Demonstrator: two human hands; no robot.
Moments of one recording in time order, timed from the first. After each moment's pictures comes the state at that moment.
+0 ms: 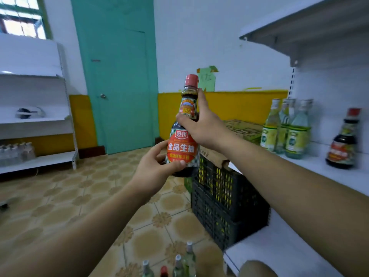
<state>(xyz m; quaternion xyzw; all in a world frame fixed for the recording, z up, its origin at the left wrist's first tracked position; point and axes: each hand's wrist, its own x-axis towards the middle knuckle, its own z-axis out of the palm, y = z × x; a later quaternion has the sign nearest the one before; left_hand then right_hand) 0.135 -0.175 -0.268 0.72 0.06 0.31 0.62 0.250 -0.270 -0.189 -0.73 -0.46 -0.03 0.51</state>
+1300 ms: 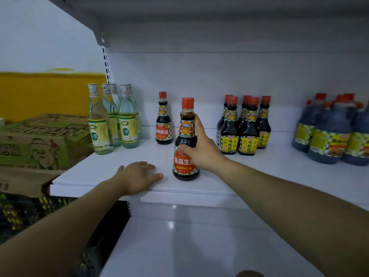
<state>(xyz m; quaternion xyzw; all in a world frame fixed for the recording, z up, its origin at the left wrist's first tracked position) 0.451 -0.360 -0.326 0.97 -0.22 -0.03 0.11 0.378 -0.560 -0.277 -0.87 -0.01 -0.18 0.46</state>
